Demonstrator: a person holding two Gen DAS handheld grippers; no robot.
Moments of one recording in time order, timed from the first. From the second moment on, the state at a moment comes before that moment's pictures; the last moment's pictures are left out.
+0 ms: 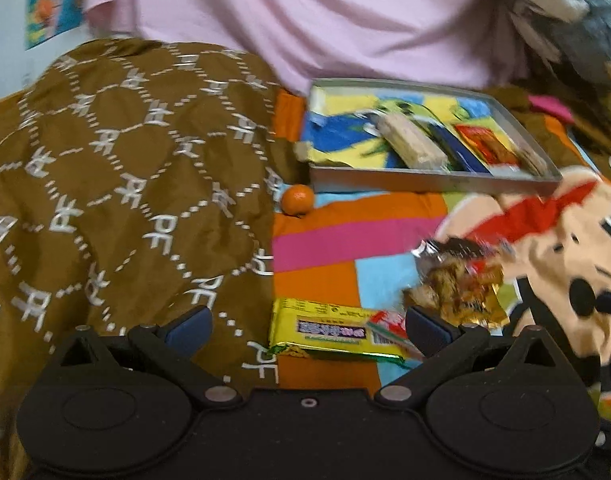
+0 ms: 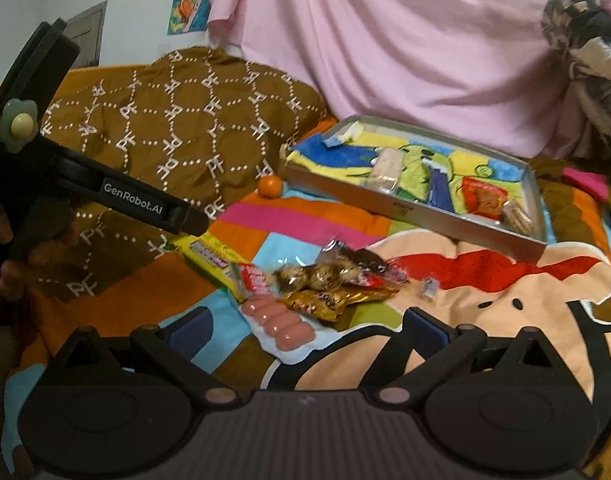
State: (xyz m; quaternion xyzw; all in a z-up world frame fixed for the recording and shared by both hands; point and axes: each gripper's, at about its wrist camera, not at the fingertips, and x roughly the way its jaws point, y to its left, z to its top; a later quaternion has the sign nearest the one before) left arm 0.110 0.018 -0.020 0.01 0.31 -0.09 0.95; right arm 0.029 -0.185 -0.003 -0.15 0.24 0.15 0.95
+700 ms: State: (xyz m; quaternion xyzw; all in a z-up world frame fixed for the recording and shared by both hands) left arm 0.186 0.009 -0.052 0.20 0.35 -0.35 0.84; right arm 0.097 -0.181 -0.028 -0.15 0.34 0.23 0.90
